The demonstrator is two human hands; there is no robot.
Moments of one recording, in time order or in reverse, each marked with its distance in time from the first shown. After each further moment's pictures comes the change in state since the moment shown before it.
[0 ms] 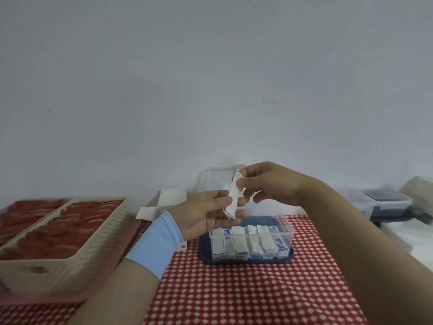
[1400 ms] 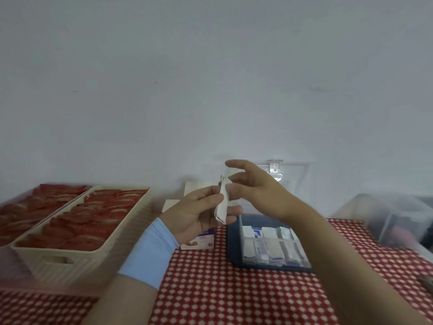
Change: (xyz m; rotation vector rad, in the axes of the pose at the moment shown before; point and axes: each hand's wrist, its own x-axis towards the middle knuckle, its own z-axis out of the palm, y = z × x) left_hand -0.022 -0.007 -0.079 -0.114 0.083 0.146; right_hand 0.059 0.012 0.088 0.020 0.163 -0.195
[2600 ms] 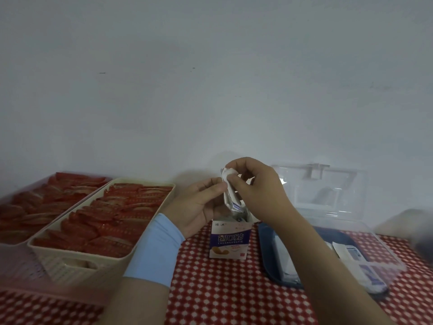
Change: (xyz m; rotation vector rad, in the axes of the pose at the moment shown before) left_hand 0.001 0.024 -0.078 0.010 0.066 0.122; right_hand 0.067 0.011 0.084 -0.211 0.292 -0.188
